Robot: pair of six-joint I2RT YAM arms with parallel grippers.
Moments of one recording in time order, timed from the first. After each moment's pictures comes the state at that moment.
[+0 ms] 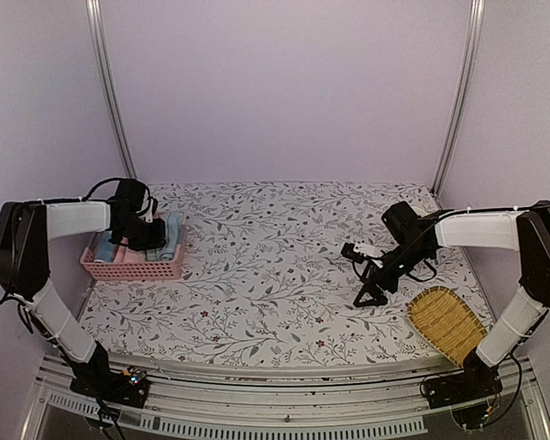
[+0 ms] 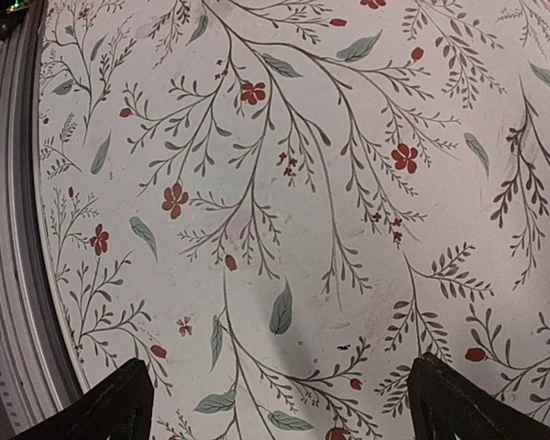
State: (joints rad) left arm -0.12 1.63 1.01 -0.37 0.06 -0.26; right arm 0.47 1.63 0.97 -0.61 -0.53 -0.59
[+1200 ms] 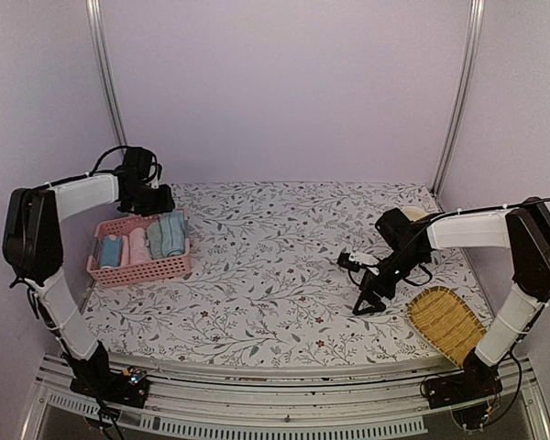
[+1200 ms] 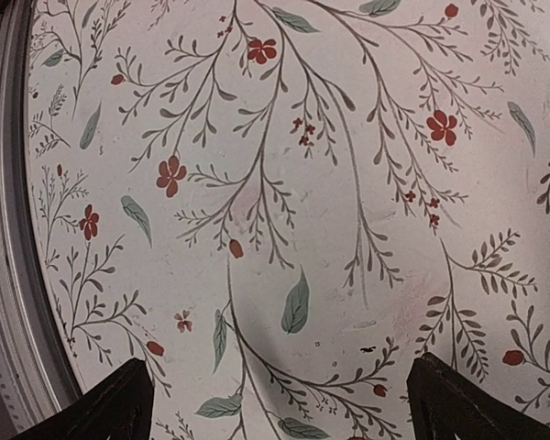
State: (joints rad) left arm -0.15 1.76 1.34 -0.42 -0.02 -0.25; right arm 0.50 1.69 0.98 -0.63 -0.50 -0.60
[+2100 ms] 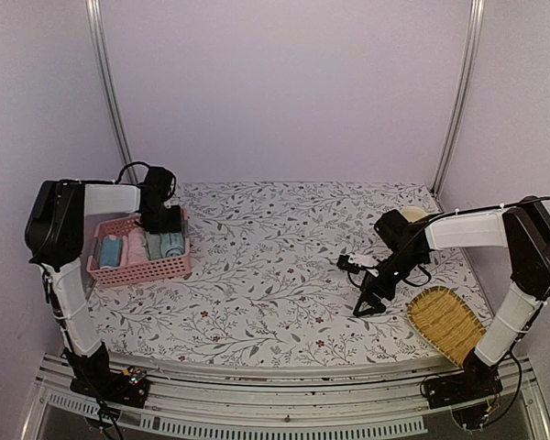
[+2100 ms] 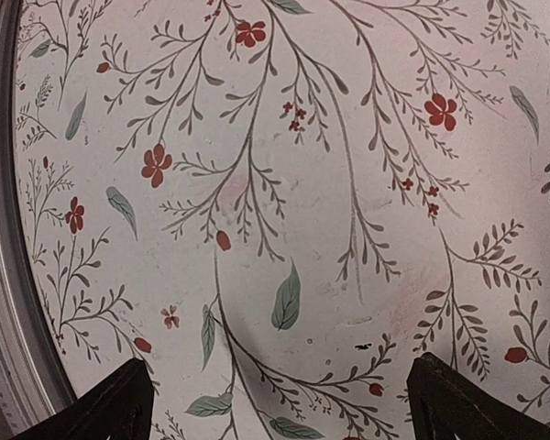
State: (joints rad) left arm -0.19 1.97 1.34 -0.37 -0.21 -0.30; right arm 0.51 1.71 0.98 -0.63 -0.48 -0.60
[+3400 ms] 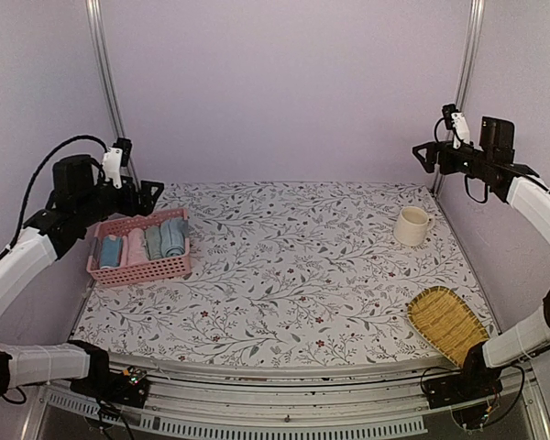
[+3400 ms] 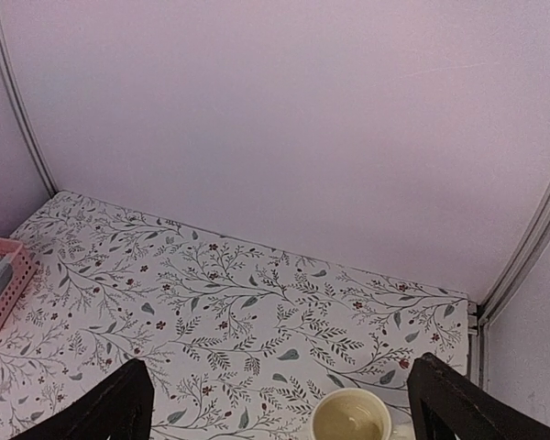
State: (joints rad) left arm -0.20 1.02 0.91 -0.18 0.12 0.03; right arm 0.01 1.37 1.29 -0.20 -0.38 -0.08
